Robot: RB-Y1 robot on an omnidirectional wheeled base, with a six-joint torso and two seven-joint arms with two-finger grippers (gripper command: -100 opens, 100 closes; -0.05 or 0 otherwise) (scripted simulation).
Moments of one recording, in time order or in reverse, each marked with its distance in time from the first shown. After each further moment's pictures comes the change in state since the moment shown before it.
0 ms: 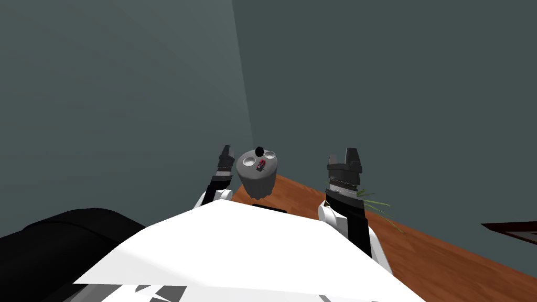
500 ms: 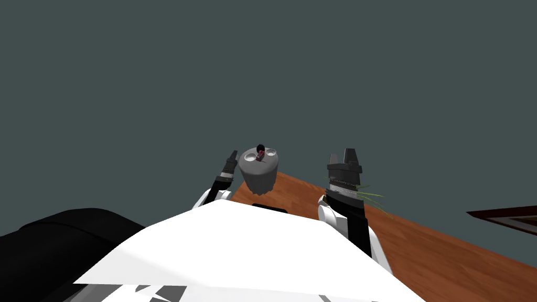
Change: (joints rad) left arm -0.039 0.148 -0.015 0.151 -0.022 -0.033 -0.064; right arm 0.000 0.000 0.000 0.000 0.000 0.000 0.000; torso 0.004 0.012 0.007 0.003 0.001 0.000
